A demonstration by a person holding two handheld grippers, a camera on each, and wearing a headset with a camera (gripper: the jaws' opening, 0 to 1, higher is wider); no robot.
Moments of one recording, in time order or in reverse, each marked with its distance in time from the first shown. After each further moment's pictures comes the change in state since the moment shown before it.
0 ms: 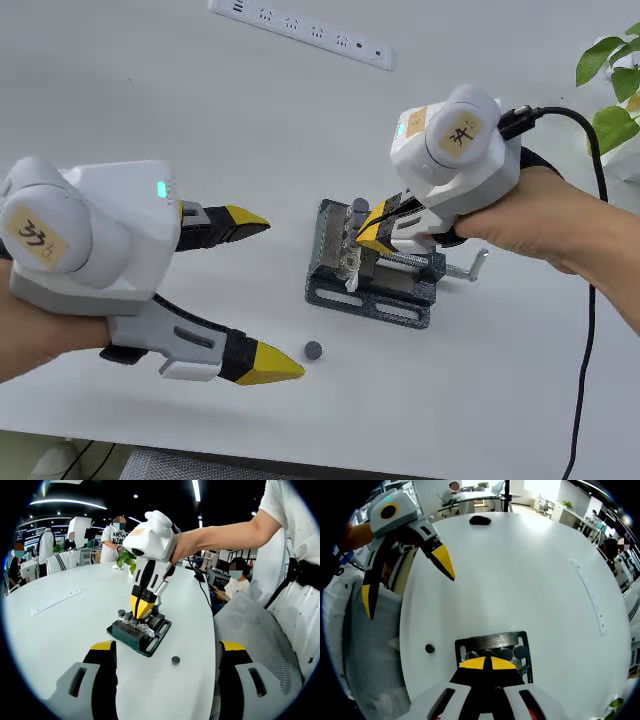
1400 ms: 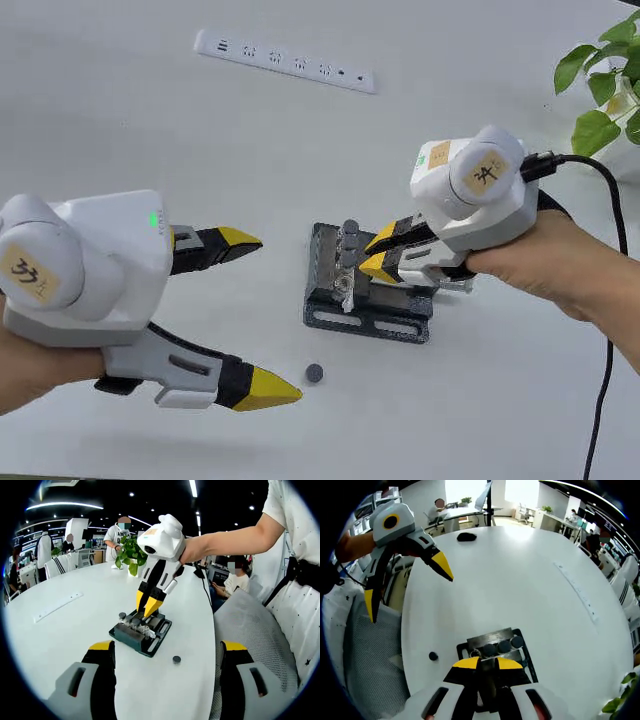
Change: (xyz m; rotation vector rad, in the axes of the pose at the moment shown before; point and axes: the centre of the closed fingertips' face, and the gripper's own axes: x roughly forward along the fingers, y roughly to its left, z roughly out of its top) left arm -0.005 0.000 0.007 0.038 0.036 0.005; right arm -0.018 0.002 -0.006 0.141 -0.155 -0.068
